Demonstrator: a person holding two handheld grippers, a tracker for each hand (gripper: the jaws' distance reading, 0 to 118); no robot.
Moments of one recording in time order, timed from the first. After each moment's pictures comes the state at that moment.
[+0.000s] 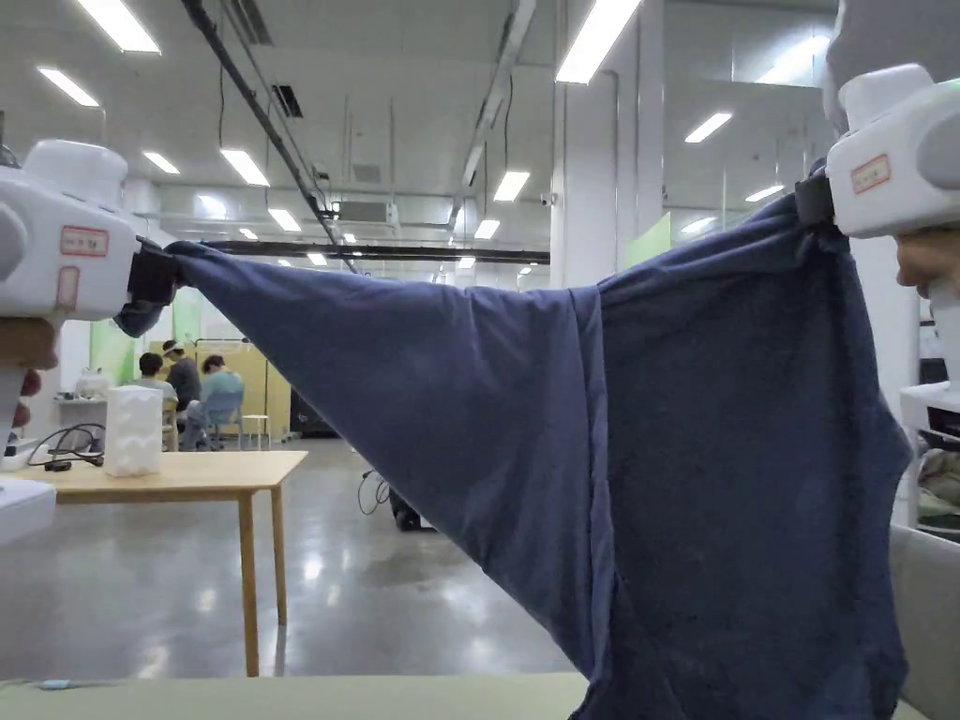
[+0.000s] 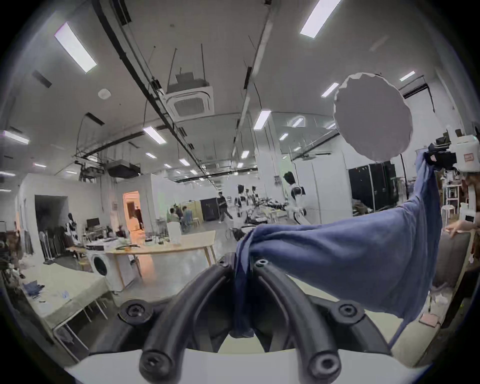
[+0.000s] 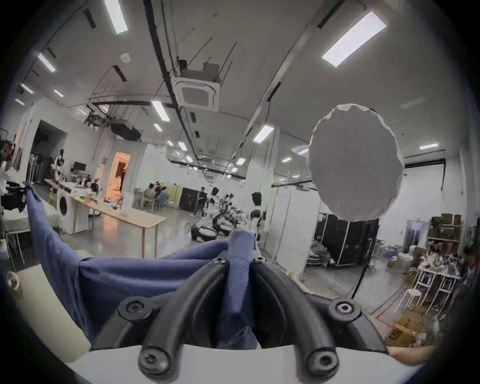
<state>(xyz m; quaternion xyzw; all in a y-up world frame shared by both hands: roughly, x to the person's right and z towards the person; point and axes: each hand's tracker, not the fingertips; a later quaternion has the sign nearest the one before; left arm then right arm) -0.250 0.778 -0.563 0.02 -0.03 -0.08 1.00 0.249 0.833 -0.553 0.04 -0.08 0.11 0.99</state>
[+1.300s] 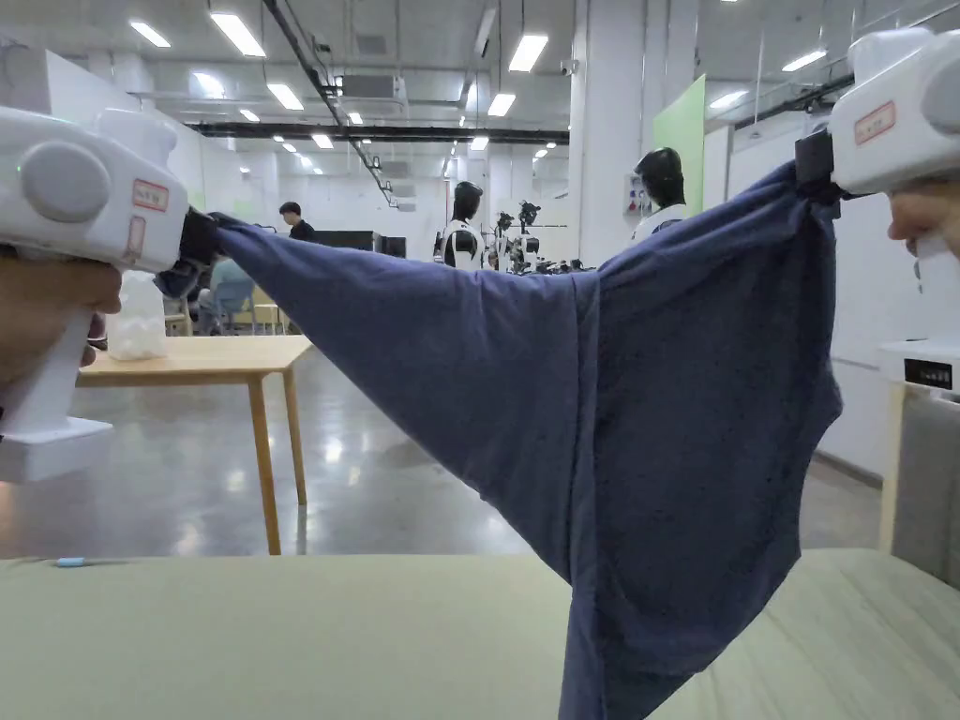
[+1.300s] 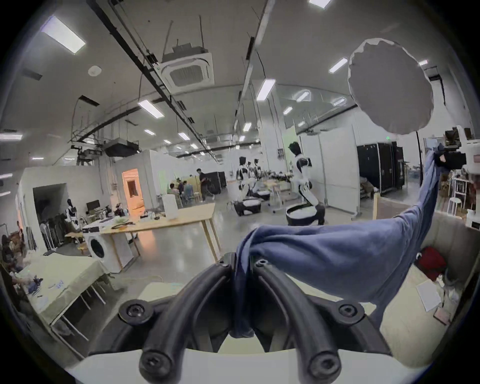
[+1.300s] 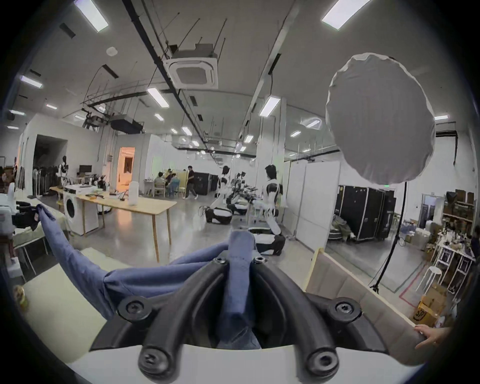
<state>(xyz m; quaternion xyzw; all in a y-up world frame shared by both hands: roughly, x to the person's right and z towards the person) -0.250 0.676 -0.747 -0.09 -0.02 -0.09 0.99 0.259 0.719 -0.726 -0.05 -0.03 0.07 1.00</state>
